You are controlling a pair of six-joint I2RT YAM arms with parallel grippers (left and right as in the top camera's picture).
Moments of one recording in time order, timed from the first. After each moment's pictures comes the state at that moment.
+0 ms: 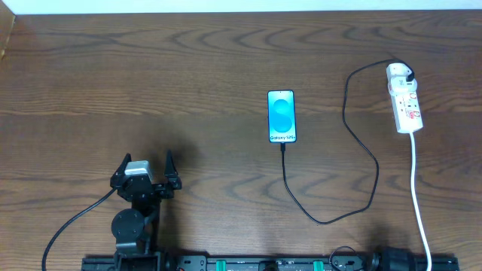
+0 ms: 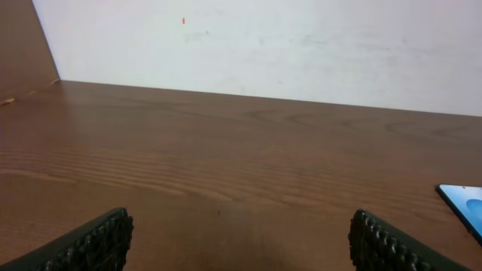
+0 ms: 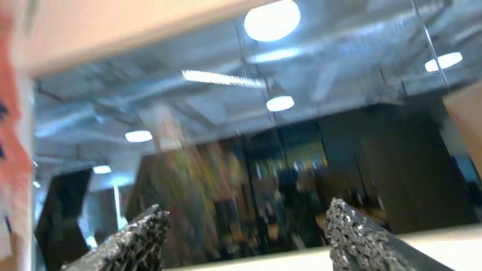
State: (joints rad) left arm 0.04 0.01 0.03 -0.13 -0.01 -0.06; right arm -0.17 0.35 1.36 -0.32 -0.19 0.40
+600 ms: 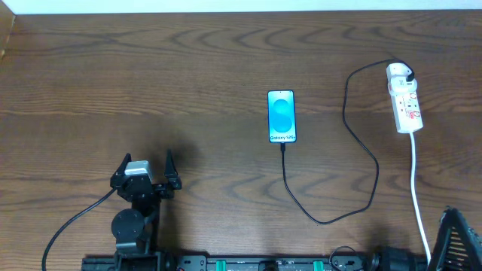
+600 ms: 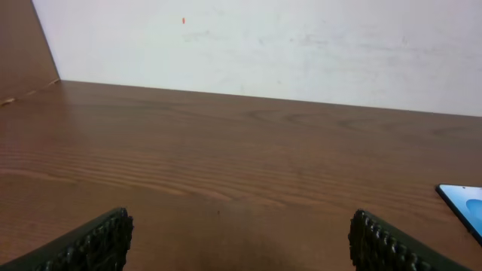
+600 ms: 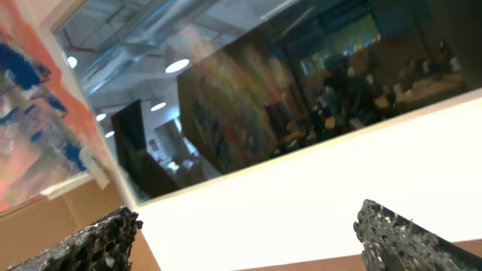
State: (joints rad) left arm 0.04 0.01 0.03 -0.13 -0.01 -0.06; right arm -0.16 0.35 1.36 -0.64 -0.41 0.62
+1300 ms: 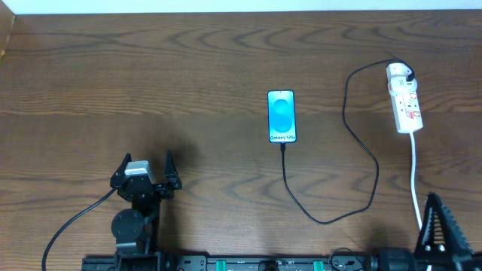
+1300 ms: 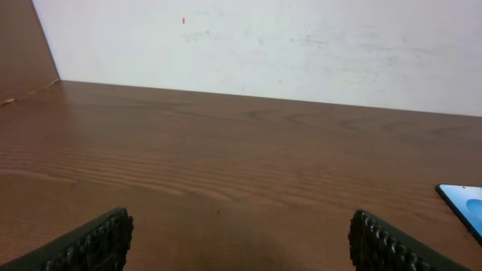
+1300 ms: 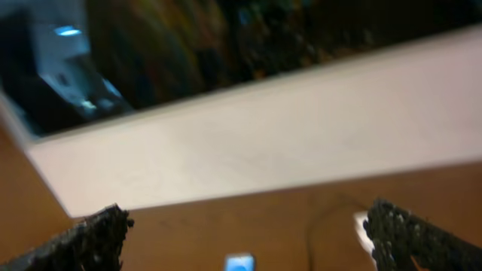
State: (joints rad) left arm 0.04 0.01 0.03 -0.13 -0.01 -0.06; right arm -0.03 0.35 1.34 -0.96 -0.14 0.29
